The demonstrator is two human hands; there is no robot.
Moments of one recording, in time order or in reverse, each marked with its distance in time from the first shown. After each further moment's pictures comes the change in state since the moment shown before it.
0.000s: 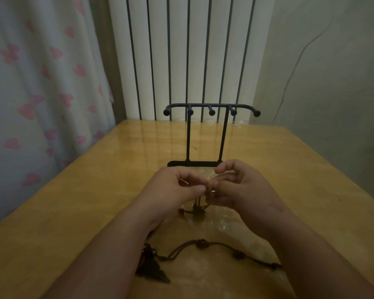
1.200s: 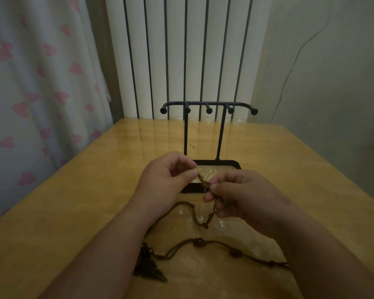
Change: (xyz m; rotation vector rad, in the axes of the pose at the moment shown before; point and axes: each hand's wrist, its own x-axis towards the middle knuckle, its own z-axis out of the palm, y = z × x) left_hand 0.008 -0.006 0.004 0.050 0.254 0.181; right_hand -0.006 -0.010 -0.011 -0.069 -0.200 0.149
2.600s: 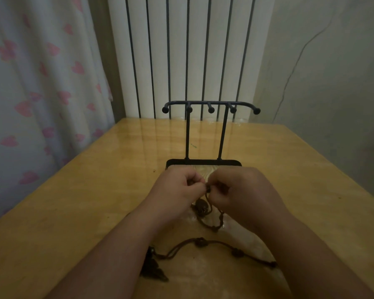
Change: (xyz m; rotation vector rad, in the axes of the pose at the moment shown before) left_hand -0.001 0.003 0.011 0.205 -0.191 -0.021; right_hand 0.012 0.012 0.008 -1.103 0.343 -0.571
